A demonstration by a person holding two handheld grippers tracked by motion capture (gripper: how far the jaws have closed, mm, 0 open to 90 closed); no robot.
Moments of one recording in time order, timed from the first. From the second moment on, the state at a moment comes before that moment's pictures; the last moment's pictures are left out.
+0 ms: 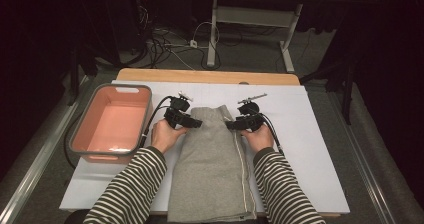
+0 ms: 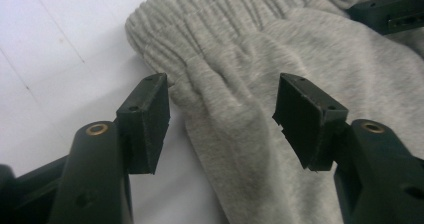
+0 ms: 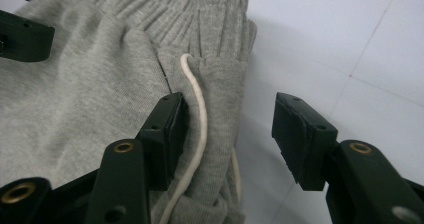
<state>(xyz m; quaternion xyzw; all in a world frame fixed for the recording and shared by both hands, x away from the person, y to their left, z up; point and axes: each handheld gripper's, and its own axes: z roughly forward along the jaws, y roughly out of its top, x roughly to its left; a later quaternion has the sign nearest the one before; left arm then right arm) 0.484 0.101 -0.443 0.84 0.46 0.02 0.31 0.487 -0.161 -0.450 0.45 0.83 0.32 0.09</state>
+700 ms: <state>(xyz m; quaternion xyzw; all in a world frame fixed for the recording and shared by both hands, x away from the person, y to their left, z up) 0.495 0.095 -0.459 0.84 0.46 -0.01 0.29 0.495 -0.146 -0.457 0.47 0.83 0.29 0.07</state>
